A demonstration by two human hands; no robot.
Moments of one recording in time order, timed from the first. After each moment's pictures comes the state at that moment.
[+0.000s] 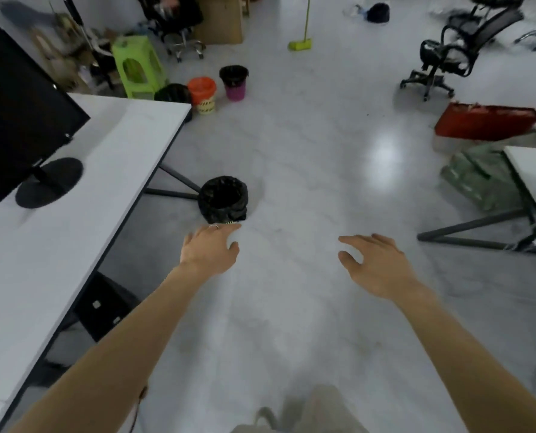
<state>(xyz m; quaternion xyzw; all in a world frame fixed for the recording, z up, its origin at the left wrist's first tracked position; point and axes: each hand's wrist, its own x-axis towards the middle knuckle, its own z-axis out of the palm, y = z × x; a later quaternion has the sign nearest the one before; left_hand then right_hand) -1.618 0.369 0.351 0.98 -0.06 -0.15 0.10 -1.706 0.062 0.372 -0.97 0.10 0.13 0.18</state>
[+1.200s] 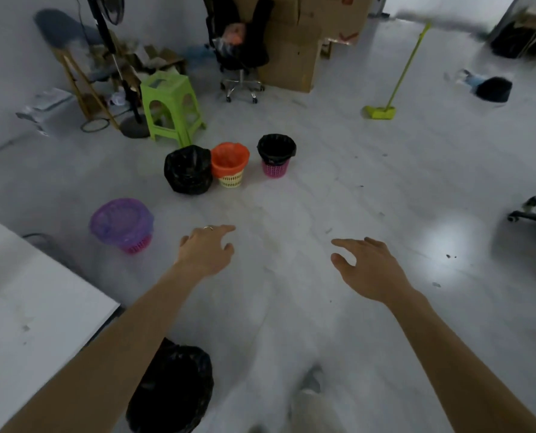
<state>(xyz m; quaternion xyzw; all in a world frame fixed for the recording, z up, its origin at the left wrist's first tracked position) -0.544 0.260 0.335 0.97 0.10 -0.12 0.17 -0.535 -0.059 0.370 -0.97 -0.07 0.13 0.17</state>
